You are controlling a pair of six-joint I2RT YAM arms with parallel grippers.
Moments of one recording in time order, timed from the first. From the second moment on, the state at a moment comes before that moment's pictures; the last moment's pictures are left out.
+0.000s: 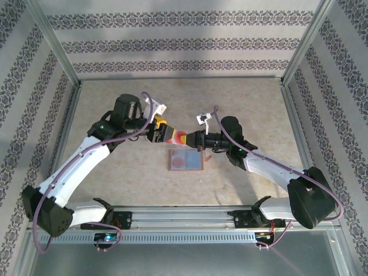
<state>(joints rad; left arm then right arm) -0.46 1.28 1.23 -0.64 0.55 -0.02 0.55 1.31 0.70 0.37 -0.81 0.68</state>
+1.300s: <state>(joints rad) -0.40 1.57 1.50 -1.16 0.83 0.46 0.58 1.34 0.79 0.14 -0.95 0.49</state>
